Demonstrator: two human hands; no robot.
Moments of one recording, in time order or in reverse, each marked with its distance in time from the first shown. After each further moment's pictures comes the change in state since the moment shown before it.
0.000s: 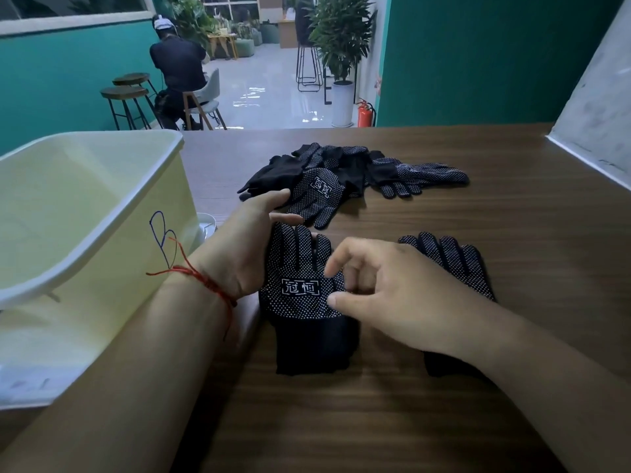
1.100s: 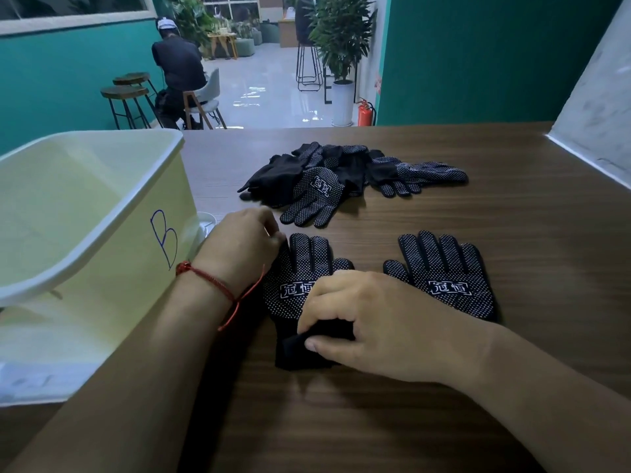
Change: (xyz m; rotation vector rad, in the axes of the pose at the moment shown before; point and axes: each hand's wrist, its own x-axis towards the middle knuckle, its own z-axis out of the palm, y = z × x) left_hand 0.027 -0.013 -0.028 1.329 0.451 0.494; right_hand -0.002 0.005 0.026 -0.209 -0.155 -0.432
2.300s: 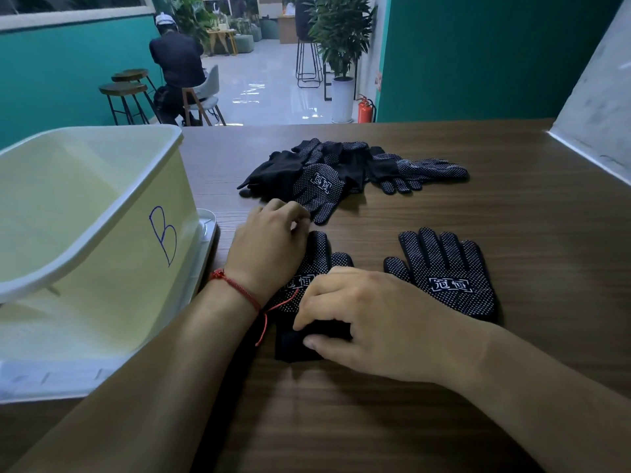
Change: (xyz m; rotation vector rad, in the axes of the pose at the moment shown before) left_hand -0.003 0.015 0.036 -0.115 0.183 0.181; right_hand 0.002 0.000 0.007 -0.093 0.027 -0.022
